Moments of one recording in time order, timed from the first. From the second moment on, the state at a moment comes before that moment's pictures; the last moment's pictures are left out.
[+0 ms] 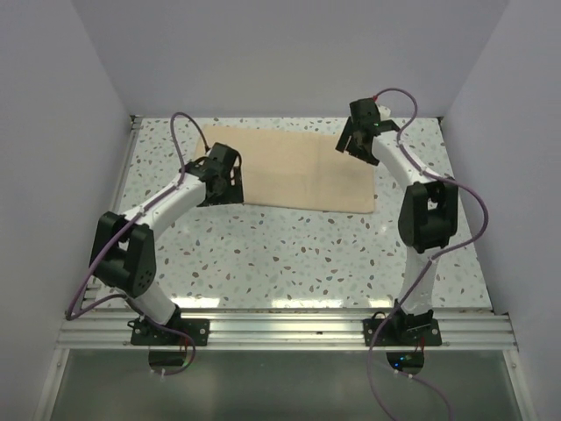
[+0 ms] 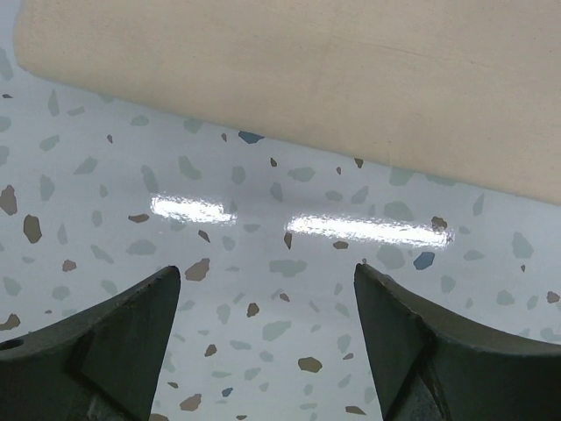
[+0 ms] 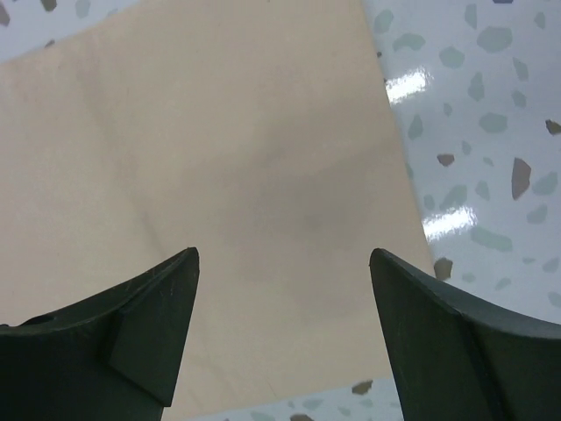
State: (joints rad) left arm -0.41 1.65 1.23 -0.67 -0.28 -0.48; right arm 0.24 1.99 1.75 -0.70 0.33 0.59
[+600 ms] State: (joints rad) left arm -0.41 1.56 1.13 -0.69 -0.31 -0.50; right arm 0.09 2.50 2.28 -0.71 0.29 0.65
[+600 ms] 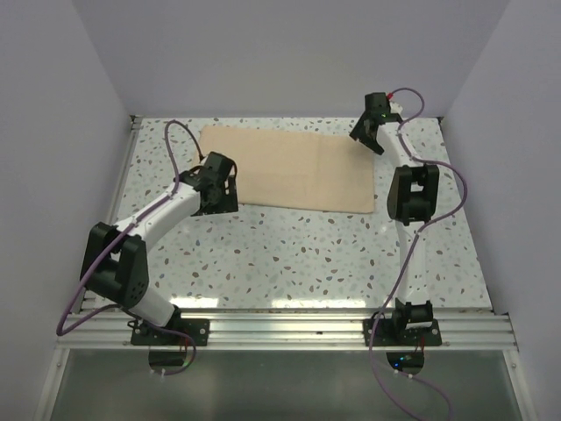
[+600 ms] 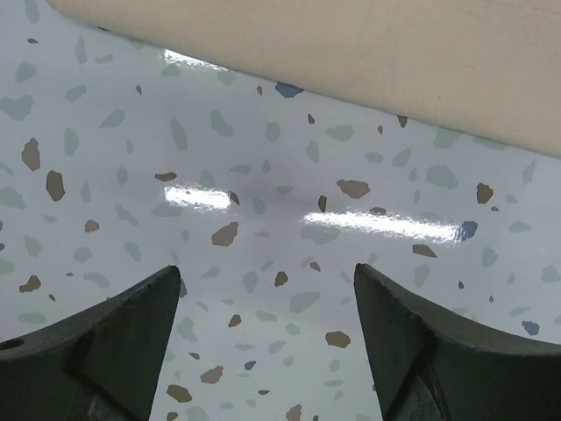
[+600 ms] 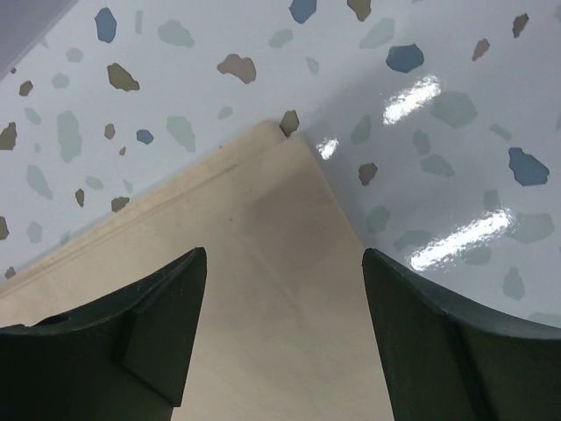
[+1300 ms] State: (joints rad) left arm -0.41 1.53 1.09 -0.71 -0.31 -0.52; right arm 0.07 2.63 2.41 -0.67 0.37 0.63
